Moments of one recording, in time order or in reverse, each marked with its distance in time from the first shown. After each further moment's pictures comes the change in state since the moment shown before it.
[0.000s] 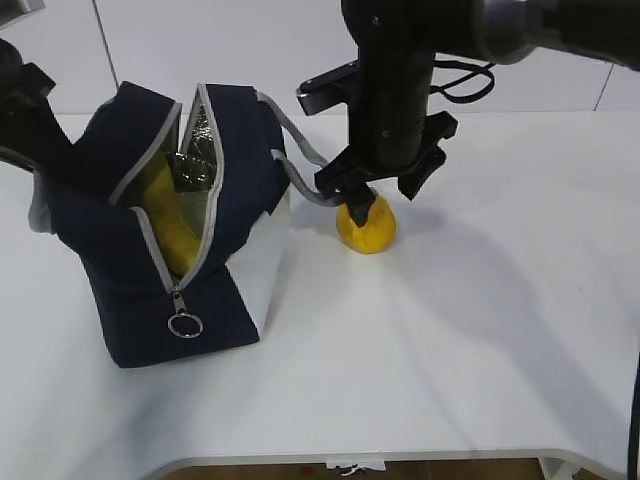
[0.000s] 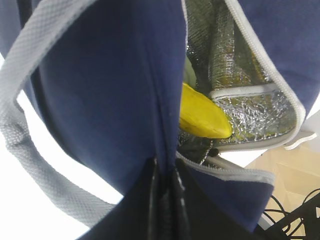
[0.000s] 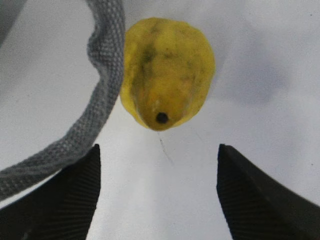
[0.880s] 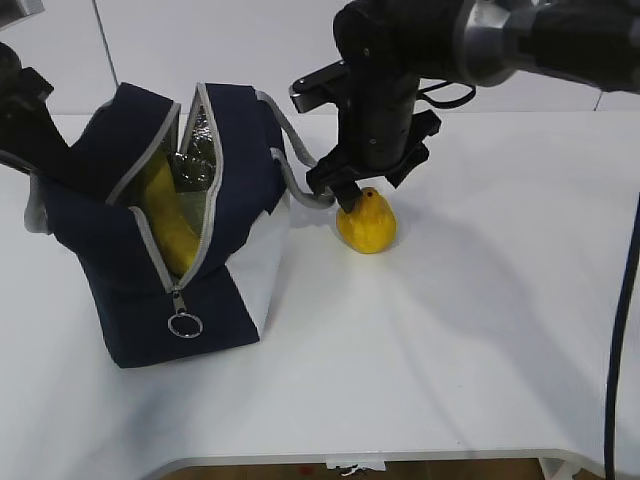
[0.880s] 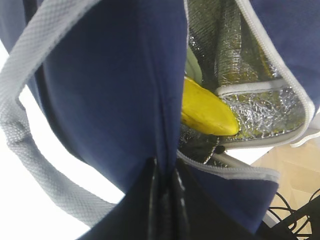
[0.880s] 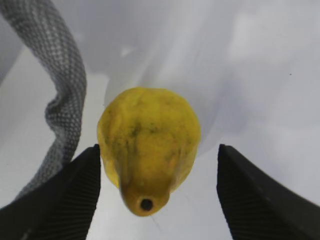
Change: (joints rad) left arm 0.000 0.000 0.000 0.021 0.000 0.000; right arm 0.000 0.047 -0.002 -0.074 -0.172 0.046
